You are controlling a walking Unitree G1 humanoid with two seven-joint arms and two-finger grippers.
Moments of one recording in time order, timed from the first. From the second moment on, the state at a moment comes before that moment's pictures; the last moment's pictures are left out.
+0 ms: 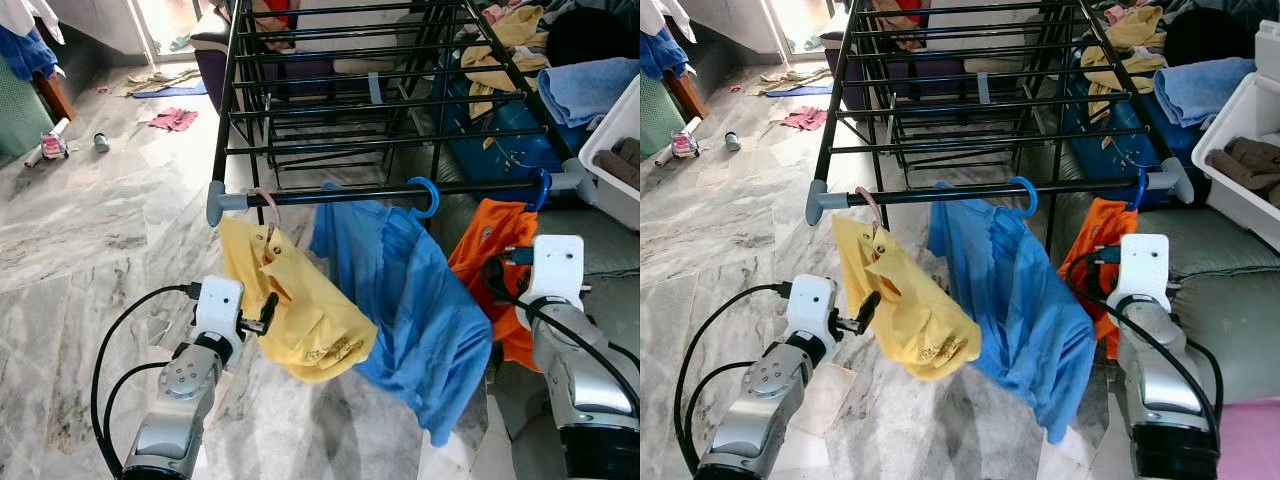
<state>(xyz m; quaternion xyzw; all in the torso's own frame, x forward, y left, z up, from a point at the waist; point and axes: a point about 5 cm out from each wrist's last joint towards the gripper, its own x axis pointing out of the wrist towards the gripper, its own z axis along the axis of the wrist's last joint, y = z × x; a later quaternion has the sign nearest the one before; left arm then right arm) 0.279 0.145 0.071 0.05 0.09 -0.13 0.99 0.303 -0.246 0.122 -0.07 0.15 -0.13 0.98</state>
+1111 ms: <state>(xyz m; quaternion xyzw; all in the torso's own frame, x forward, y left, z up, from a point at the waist) 0.279 0.144 0.068 0.06 0.10 -0.13 0.98 0.314 -0.261 0.114 -0.03 0.16 -0.16 0.97</state>
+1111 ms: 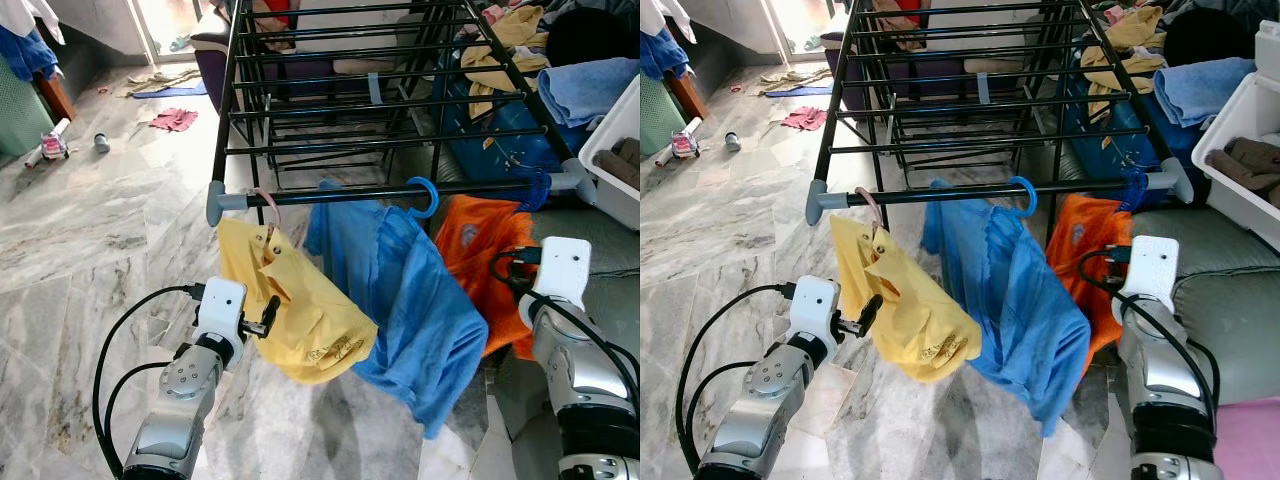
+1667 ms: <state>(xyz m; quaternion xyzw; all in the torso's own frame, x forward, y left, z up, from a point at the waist) 0.283 0.143 0.068 0.06 0.10 -0.13 0.98 0.307 -0.258 0.117 -0.04 0.11 -0.17 0.98</state>
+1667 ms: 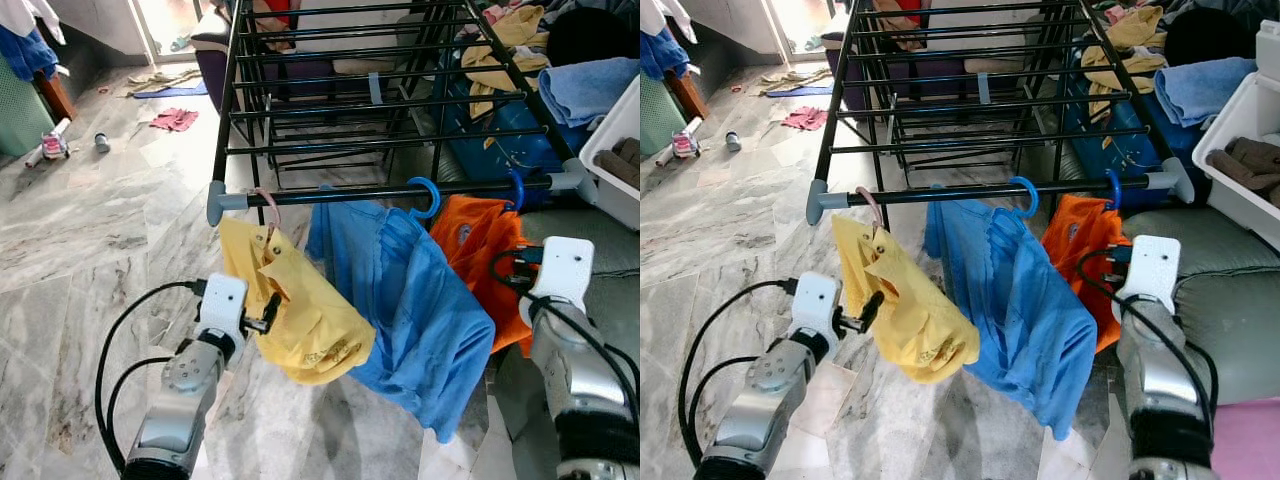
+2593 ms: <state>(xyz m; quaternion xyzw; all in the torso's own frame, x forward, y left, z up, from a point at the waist) 0.284 0.143 0.068 0.06 0.10 -0.14 0.98 0.261 -0.218 0.123 0.02 0.00 -0.15 0.99</state>
